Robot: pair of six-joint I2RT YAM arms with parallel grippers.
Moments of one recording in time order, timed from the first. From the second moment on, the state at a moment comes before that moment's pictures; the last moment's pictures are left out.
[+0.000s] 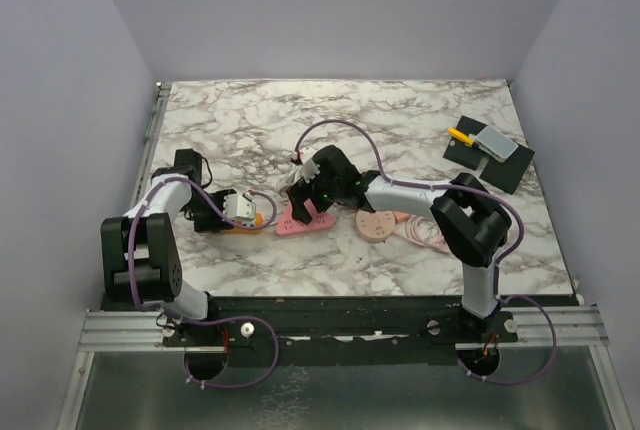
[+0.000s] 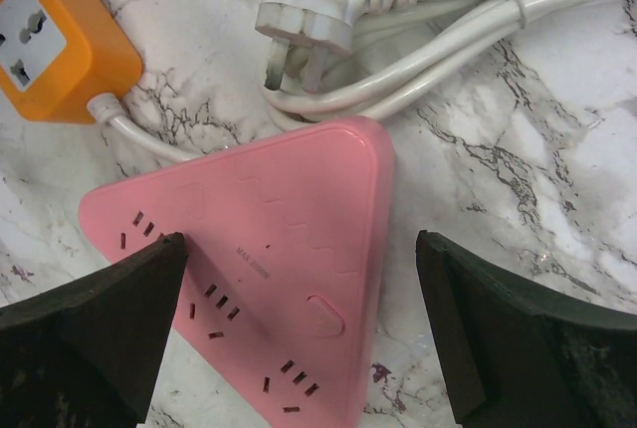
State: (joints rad) left arm 0.09 1.51 0.89 -0.84 0.38 1.68; right arm 0.82 1.95 1.24 -0.04 -0.17 0.05
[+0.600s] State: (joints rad) left arm 0.28 1.51 0.90 -0.89 0.34 1.80; right arm 0.83 1.94 1.30 -0.06 0.13 -0.07
